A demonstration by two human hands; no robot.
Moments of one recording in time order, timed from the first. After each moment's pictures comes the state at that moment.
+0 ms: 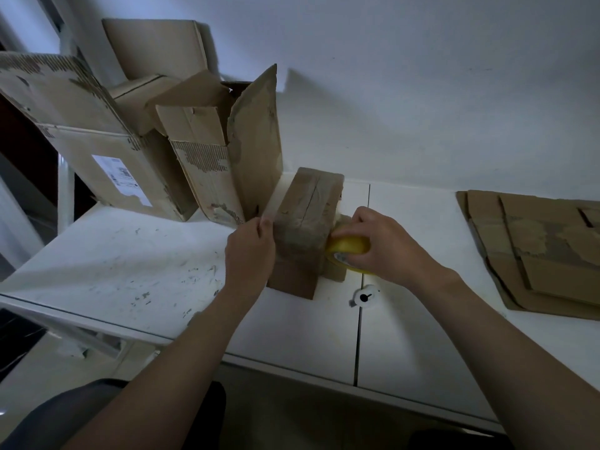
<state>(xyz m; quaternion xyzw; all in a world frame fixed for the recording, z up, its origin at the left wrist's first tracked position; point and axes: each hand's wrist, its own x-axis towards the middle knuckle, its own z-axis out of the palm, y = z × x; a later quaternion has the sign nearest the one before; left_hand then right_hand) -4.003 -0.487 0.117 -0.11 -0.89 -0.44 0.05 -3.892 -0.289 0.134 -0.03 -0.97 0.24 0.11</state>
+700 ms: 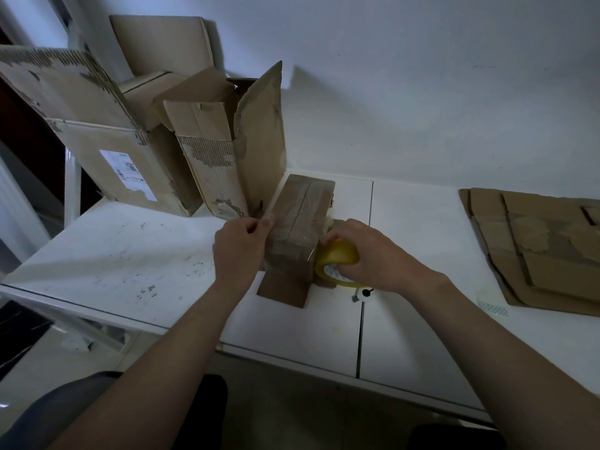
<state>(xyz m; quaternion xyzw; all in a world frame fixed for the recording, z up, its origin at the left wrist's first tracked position) -4.014 -0.509 0.116 -0.10 -0.90 -0.43 0.05 -3.890 -0.309 0.129 -0.01 -0.95 0.31 0.02</state>
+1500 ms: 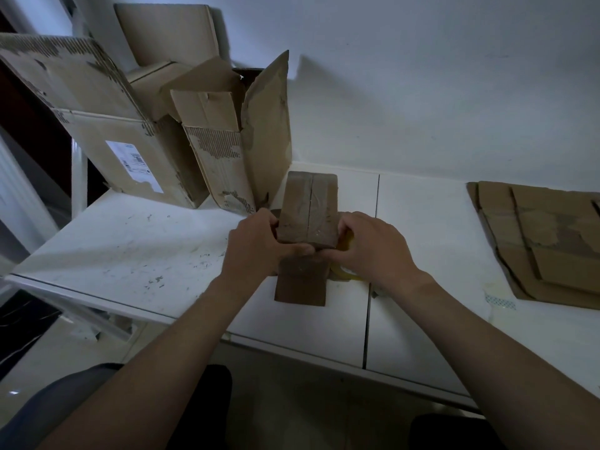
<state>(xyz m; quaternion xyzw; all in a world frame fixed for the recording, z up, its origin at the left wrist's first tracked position) -4.008 -0.513 0.122 -0.23 -0.93 -0.29 -0.04 -3.899 -0.336 0.124 -0.13 -0.97 0.18 0.10</state>
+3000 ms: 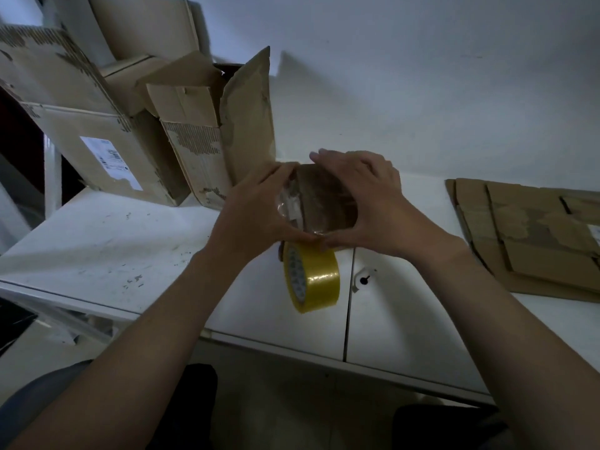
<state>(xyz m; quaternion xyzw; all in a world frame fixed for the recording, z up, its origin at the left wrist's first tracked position) -3.993 -0.495 0.170 -0.47 -0.81 -0.30 0.20 -3.877 -0.307 0.187 0.04 -0.97 0.18 0.18</state>
